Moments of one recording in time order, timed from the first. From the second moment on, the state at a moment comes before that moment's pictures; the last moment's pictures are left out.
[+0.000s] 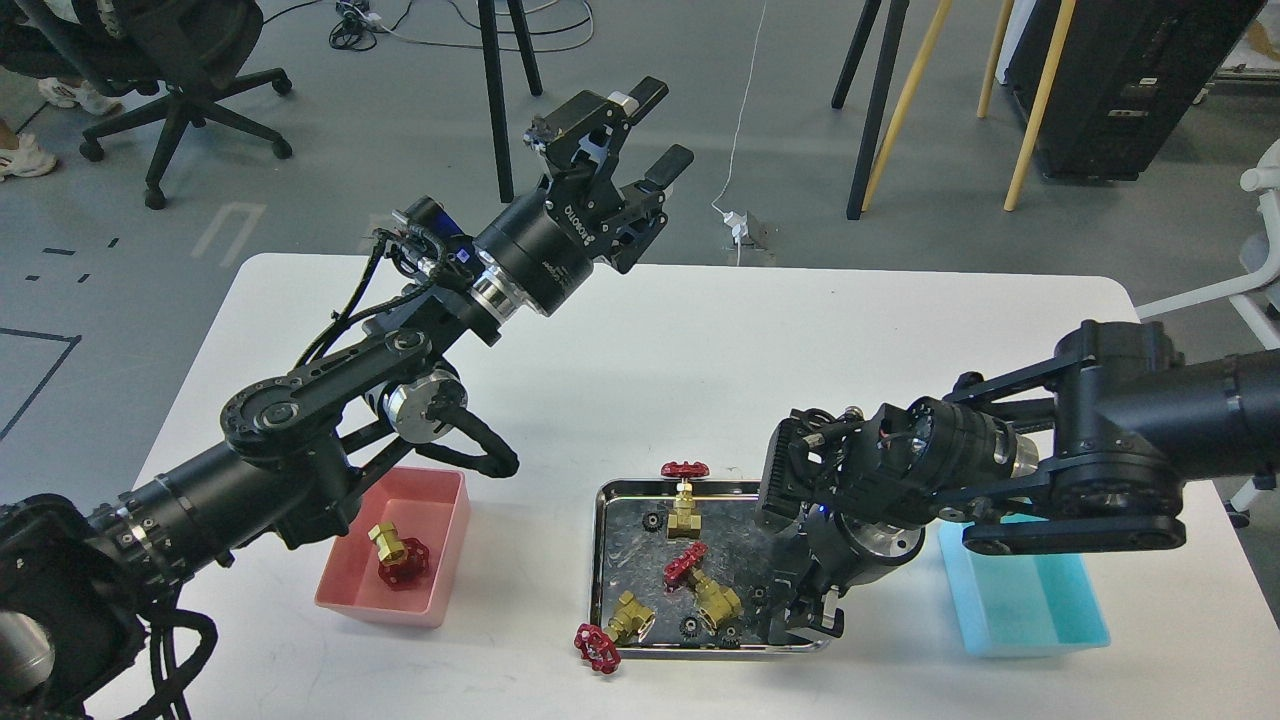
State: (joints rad) left arm -0.79 0.18 -0.56 -1.09 0.46 -0.22 -0.49; right arm 1.41 -0.30 -0.56 1.48 -1.69 0.49 0.12
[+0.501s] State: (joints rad) left arm -0.79 0.18 -0.56 -1.09 0.46 -0.22 -0.49; right arm 1.35 -0.19 -0.60 1.35 -1.70 0.49 0.10
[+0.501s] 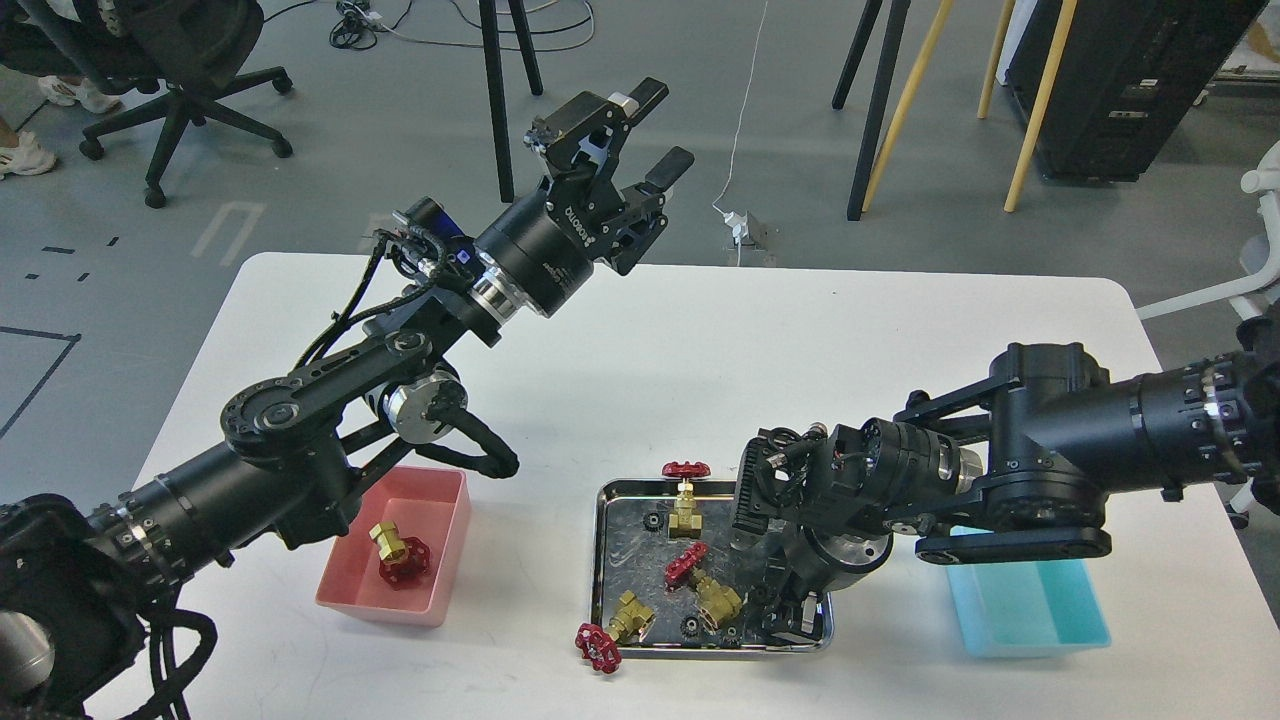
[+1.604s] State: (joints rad) left arm -0.79 0.18 -0.56 -1.09 0.46 -0.22 -0.49; right arm 1.32 -0.12 -0.60 1.29 -1.70 0.49 0.10
